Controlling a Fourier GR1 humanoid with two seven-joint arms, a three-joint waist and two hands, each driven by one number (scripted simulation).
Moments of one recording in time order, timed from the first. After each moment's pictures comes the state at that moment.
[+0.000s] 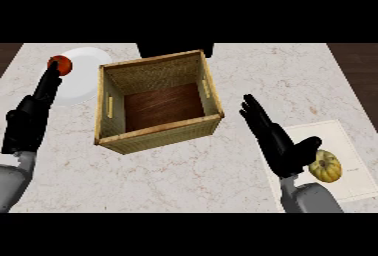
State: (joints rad) left arm -0.27 0.62 -0.22 -1.48 0.15 0.33 0.08; right arm -0.18 -0.20 0.34 -1.51 -0.32 -0.10 0.02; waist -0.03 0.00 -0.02
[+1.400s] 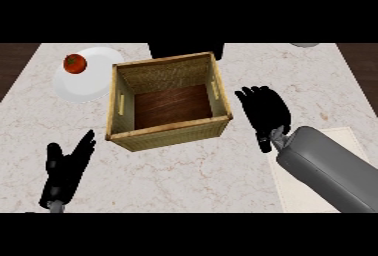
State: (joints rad) left arm 0.02 0.43 -0.27 -1.38 0.34 0.22 0.17; right arm -0.74 -0.52 0.81 -1.34 0.62 0.31 0.66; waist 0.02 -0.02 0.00
